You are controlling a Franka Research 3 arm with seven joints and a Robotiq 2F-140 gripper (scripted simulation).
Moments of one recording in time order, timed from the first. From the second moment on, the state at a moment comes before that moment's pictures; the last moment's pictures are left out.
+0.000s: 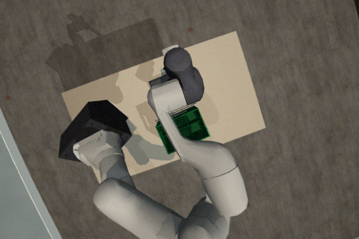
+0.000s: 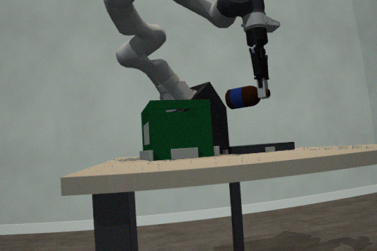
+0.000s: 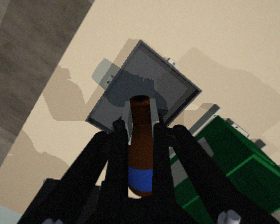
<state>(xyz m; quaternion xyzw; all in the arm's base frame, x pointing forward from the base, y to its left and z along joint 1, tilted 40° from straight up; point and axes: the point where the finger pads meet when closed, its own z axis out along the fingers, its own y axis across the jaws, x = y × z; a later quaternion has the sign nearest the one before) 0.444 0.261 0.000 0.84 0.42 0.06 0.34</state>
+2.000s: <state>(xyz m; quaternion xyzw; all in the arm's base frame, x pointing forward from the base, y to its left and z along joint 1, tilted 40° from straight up) 0.444 0.258 0.001 0.88 0.32 0.10 0.33</state>
